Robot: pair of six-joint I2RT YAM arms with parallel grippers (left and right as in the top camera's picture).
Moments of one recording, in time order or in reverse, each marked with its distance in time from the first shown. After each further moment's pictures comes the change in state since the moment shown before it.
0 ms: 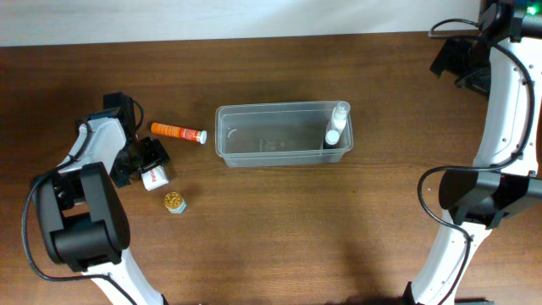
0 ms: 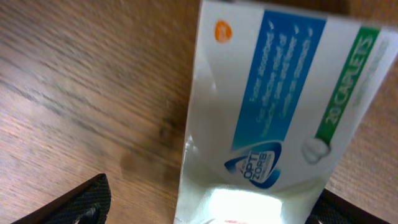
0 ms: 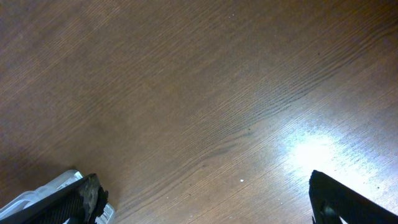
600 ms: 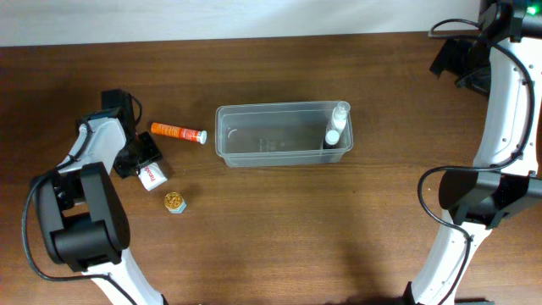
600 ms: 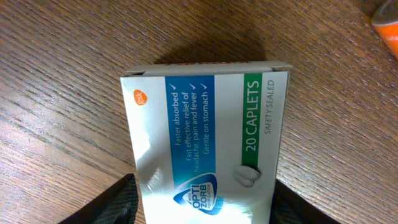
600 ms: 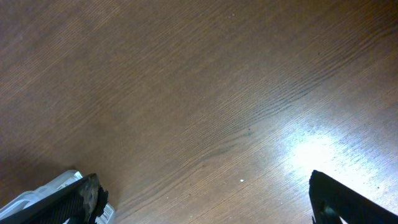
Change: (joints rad) left arm 0.000 0.000 0.000 0.080 -0.022 0.015; right arm 0.000 0.000 0.000 0.000 0.000 0.000
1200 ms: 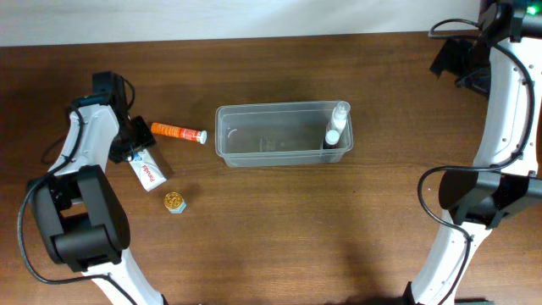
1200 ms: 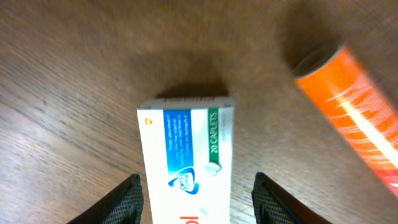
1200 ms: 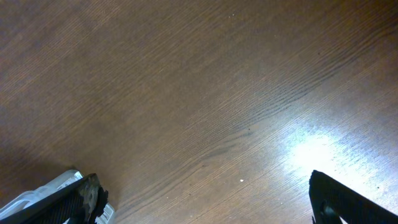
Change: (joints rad) left arm 0.000 0.000 0.163 -0.115 0.000 0.003; right arm 0.000 0.000 0.000 0.000 0.000 0.000
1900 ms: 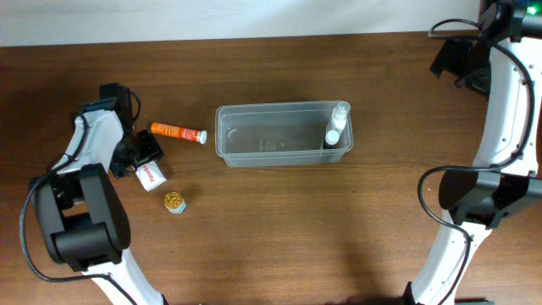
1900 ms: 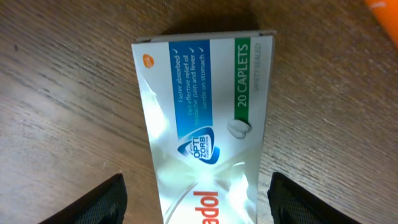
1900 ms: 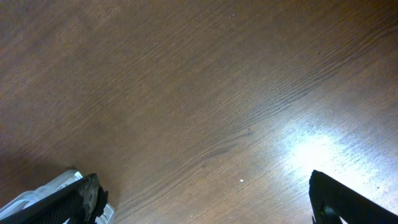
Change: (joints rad) left arm -0.005 0.001 -0.077 -0.043 0.000 0.007; right arm 0.000 0.000 0.000 0.000 0.000 0.000
